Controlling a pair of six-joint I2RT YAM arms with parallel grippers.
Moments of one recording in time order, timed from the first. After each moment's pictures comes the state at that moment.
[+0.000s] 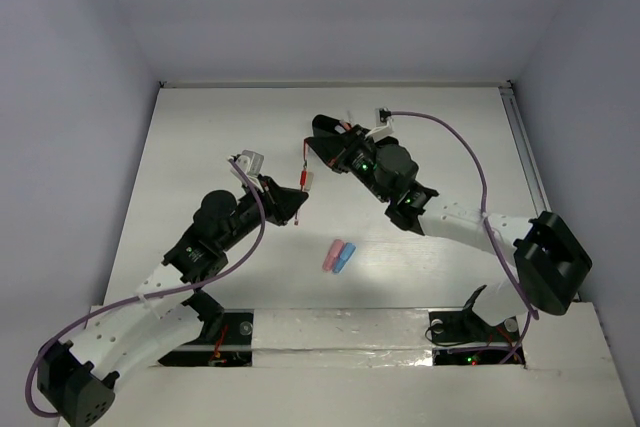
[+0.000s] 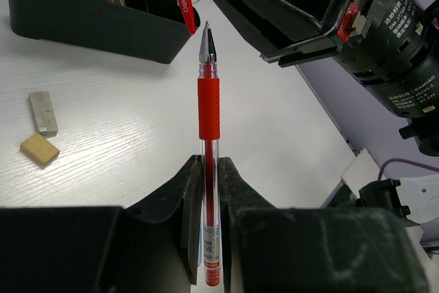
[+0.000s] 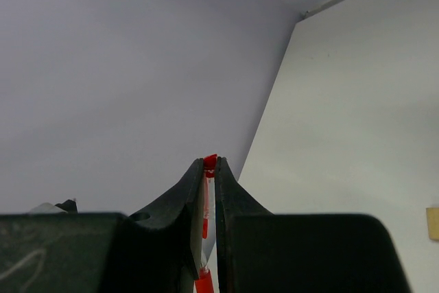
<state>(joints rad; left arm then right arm) -0.67 0.70 0.52 0.09 0.11 -0.58 0.83 1.47 0.93 0.65 0.16 1.01</state>
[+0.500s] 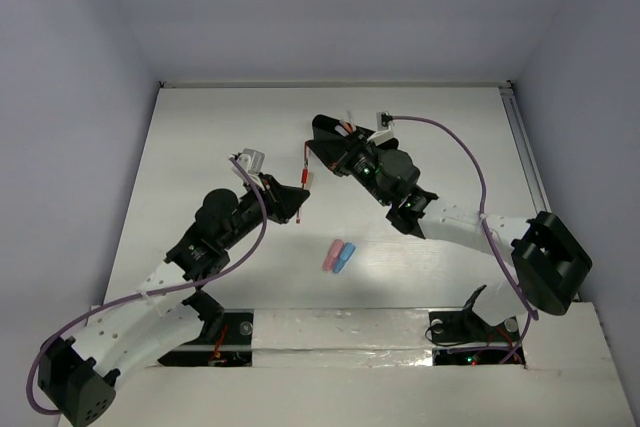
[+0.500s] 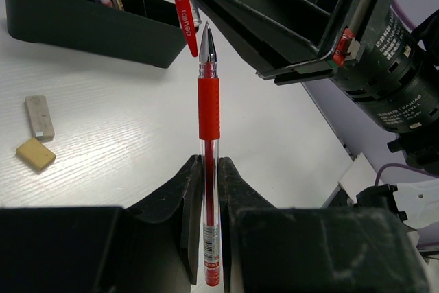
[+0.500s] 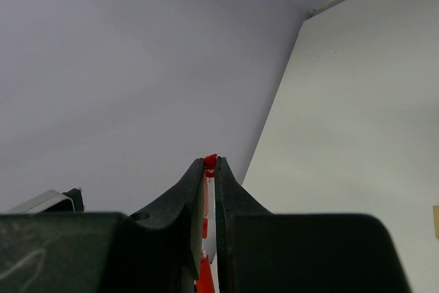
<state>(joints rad) -0.67 0.72 0.52 0.12 0.10 -0.59 0.83 1.47 0.88 0.72 0.15 1.04</state>
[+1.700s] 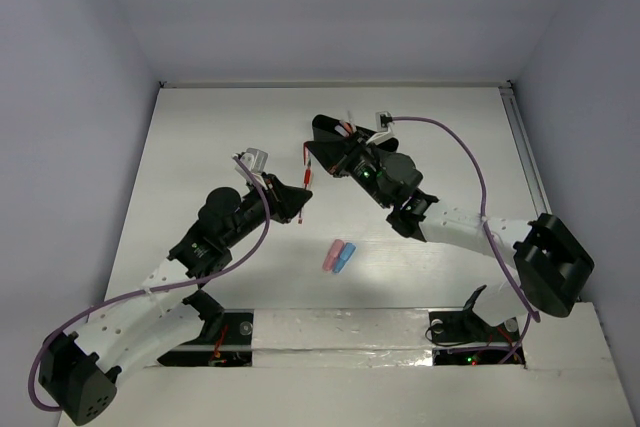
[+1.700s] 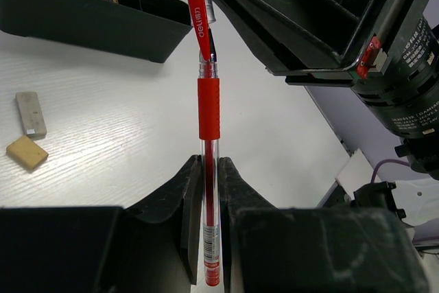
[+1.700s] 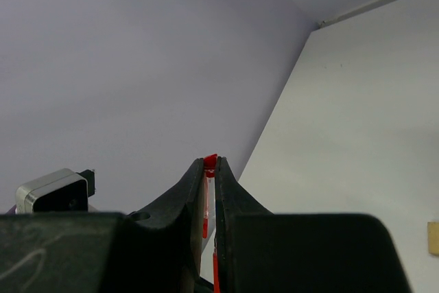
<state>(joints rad) -0.67 0.76 0.52 0.14 0.12 -0.60 0.85 1.45 0.87 0.77 0.14 0.94</state>
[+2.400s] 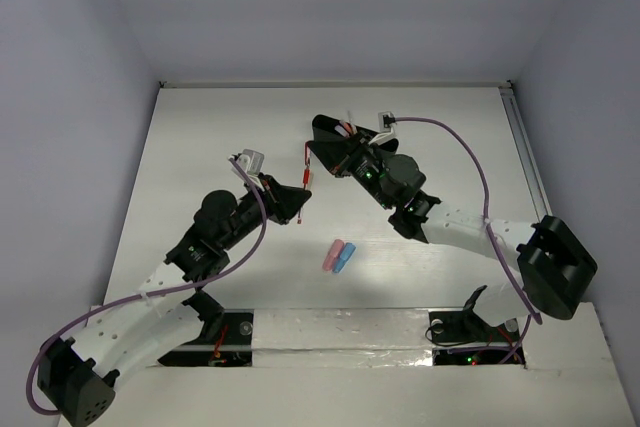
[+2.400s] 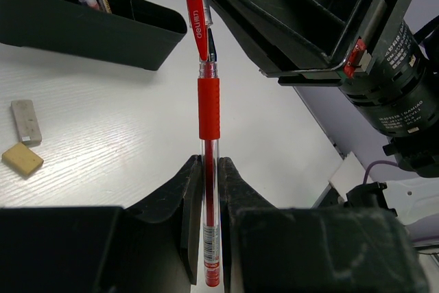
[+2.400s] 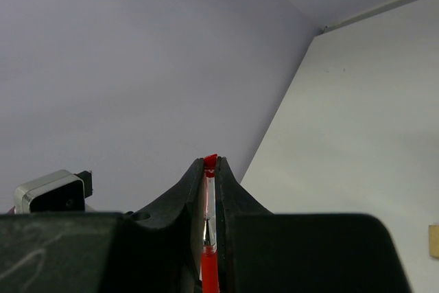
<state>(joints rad) -0.67 0.72 0.51 0.15 0.12 -0.61 0.85 1.43 0.85 0.79 0.14 0.93</state>
